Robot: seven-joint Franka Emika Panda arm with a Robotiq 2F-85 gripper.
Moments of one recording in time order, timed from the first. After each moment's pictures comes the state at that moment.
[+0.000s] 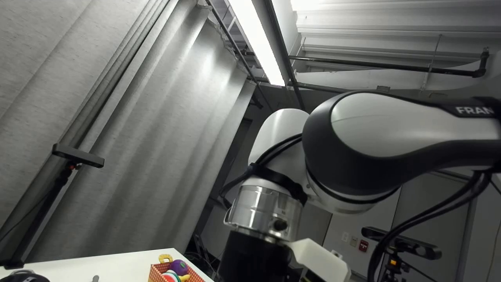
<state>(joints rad) 0.13 -0.53 0.11 -2.51 0.26 1.83 0.18</state>
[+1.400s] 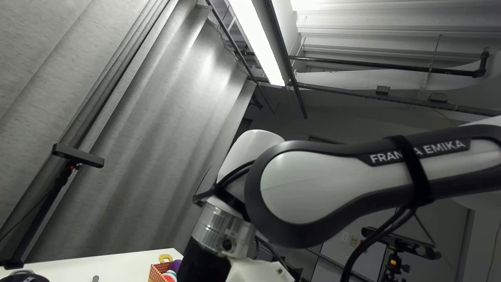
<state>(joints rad) 0.08 -0.35 0.11 -2.50 0.10 2.15 0.18</state>
